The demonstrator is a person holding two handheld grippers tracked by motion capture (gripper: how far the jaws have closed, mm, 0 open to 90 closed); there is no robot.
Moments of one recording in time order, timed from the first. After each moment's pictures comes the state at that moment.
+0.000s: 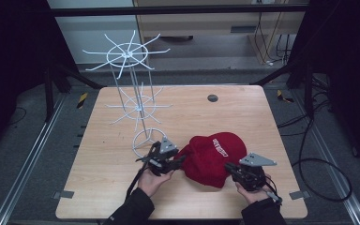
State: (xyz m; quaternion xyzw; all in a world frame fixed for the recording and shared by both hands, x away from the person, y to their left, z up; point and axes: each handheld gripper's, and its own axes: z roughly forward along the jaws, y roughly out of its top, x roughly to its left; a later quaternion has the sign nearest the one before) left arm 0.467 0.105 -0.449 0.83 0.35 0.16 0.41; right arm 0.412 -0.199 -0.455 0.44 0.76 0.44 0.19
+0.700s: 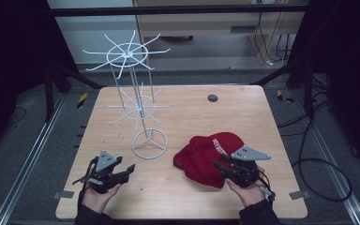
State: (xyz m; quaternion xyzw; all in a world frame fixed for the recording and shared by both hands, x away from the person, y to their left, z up) left arm 0.419 0.258 -0.450 0.77 0.44 0.24 0.39; right arm 0.413 -0.168 -0.419 0.41 0.76 0.46 0.18
